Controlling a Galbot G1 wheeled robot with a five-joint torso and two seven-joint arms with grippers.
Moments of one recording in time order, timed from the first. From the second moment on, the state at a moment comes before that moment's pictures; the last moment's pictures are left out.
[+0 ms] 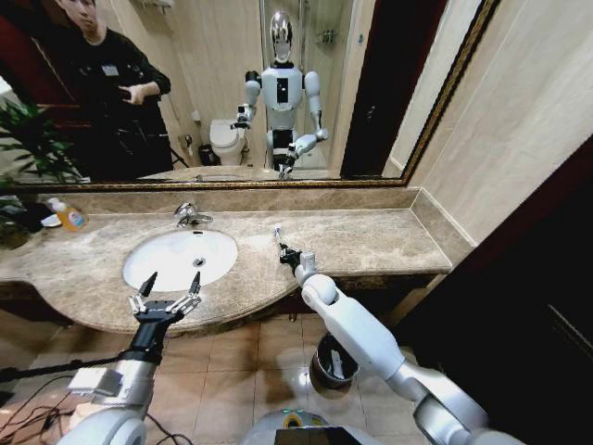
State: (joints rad) left arm 1.84 -1.36 -0.82 -2.47 -0.37 0.04 0.05; right arm -0.66 1.29 -0.16 1.53 0.53 -0.22 0.26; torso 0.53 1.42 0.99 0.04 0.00
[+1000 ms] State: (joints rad) left arm 1.84 -1.36 -0.82 -2.47 -0.37 0.04 0.05; right arm -1.43 0.97 0.21 2.21 0.49 -0.12 0.33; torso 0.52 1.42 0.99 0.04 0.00
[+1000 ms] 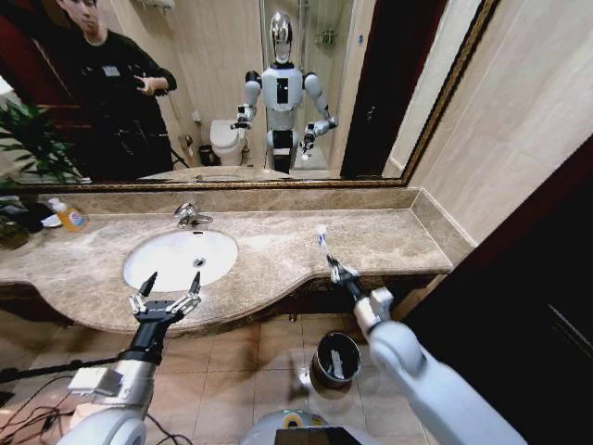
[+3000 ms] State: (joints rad) left arm 1.84 -1.36 -0.82 -2.47 -0.37 0.04 0.05; right arm -1.21 1.38 0.23 0.97 0.42 0.10 0.16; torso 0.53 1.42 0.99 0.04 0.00
